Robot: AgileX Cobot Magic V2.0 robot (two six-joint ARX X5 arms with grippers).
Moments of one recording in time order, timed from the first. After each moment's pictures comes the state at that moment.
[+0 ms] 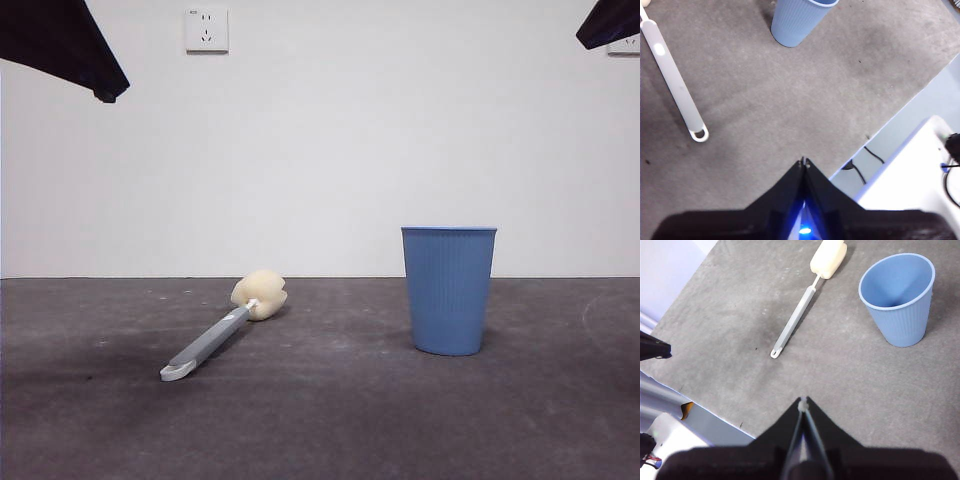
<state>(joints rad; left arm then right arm) -0.58 0.87 0.80 -0.67 0.33 -0.23 0.58 0.60 0.69 -0.64 -0.21 0.37</state>
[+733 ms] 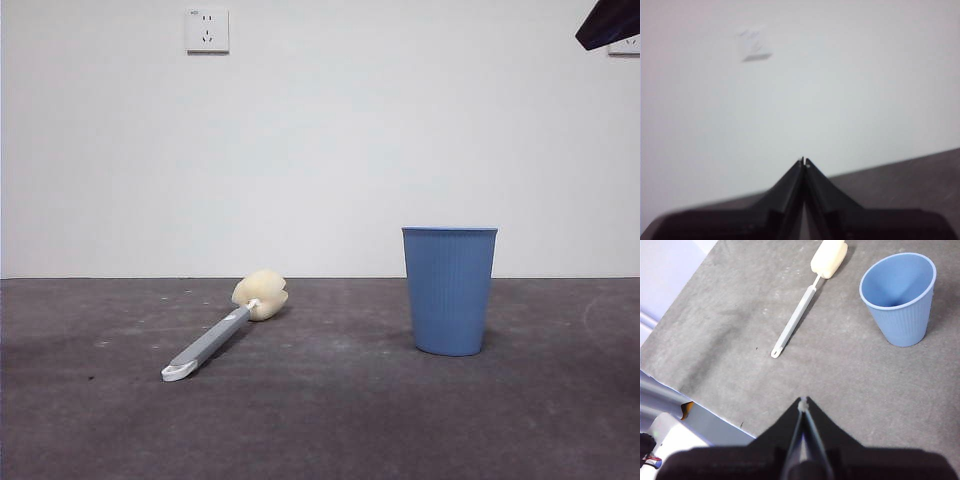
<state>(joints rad) -0.06 0.38 0.40 0.20 0.11 0.09 0.58 0.60 0.69 -0.64 -0.21 0.37</state>
